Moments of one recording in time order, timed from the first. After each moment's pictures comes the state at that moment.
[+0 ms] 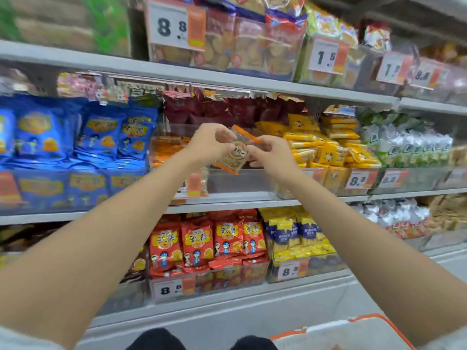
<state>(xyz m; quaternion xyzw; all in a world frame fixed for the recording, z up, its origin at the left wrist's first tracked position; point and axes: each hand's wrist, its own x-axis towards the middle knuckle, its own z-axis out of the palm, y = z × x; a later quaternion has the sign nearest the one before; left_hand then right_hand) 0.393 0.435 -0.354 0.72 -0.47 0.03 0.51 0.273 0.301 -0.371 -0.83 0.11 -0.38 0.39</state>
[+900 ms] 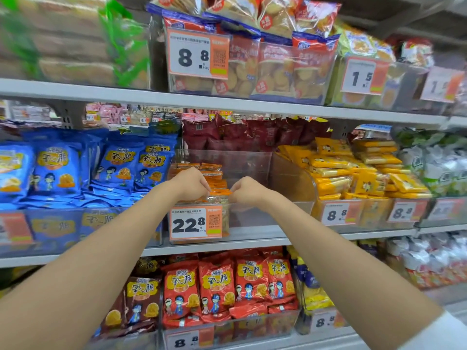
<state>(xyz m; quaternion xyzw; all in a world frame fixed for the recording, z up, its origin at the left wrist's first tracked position) 0.489 0.457 -0.374 0.87 -0.41 -0.02 0.26 0.388 0.314 -0.386 -0.93 0.20 -0.09 0.28</state>
